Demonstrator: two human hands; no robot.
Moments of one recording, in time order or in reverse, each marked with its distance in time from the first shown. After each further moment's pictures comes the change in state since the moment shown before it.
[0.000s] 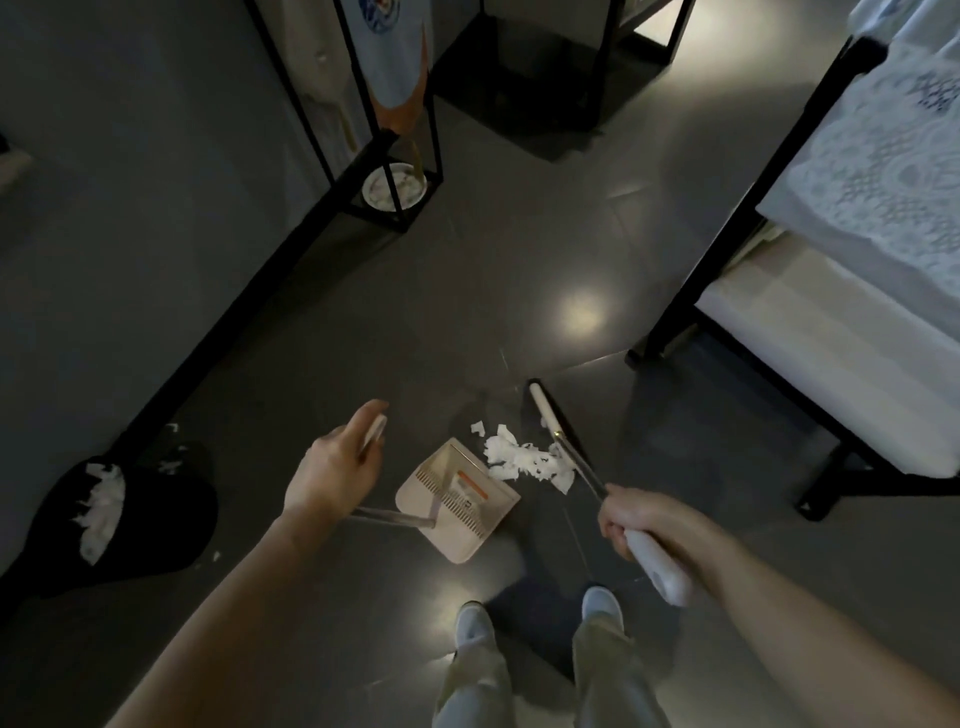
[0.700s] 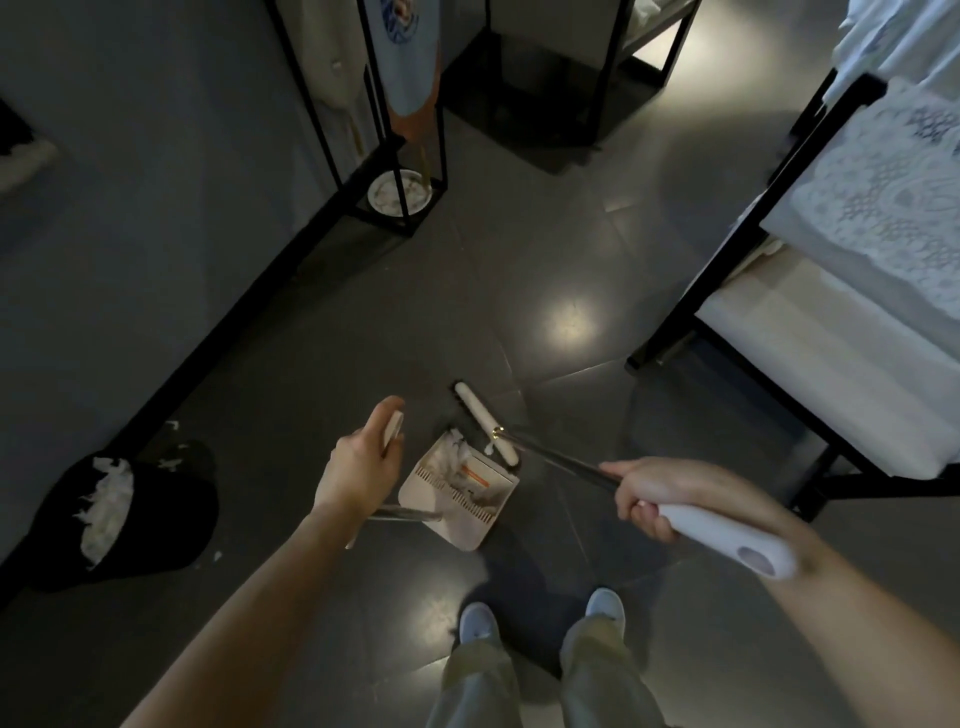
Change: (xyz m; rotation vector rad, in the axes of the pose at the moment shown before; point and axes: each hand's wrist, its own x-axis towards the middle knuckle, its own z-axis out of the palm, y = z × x) left_hand -0.009 -0.025 -0.015 -0.162 -0.028 -0.041; right_hand -0.084 -0.059 0.021 0.010 -0.084 0.077
